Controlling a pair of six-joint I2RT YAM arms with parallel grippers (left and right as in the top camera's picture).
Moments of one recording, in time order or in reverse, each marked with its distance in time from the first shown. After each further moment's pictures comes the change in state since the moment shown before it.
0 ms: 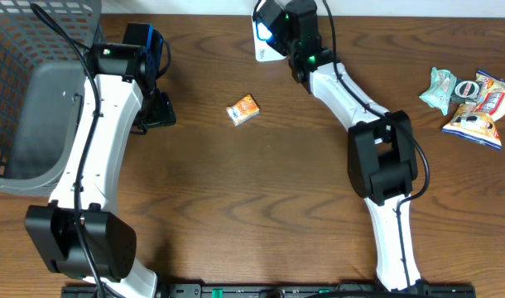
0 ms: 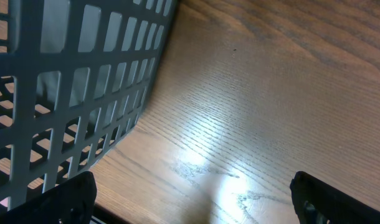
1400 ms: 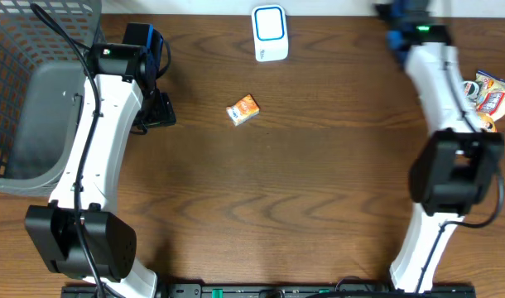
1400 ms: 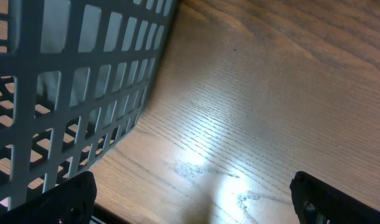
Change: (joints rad) left arm 0.000 0.000 0.000 0.000 0.000 0.000; right arm -0.406 -0.221 0.017 -0.740 0.406 0.069
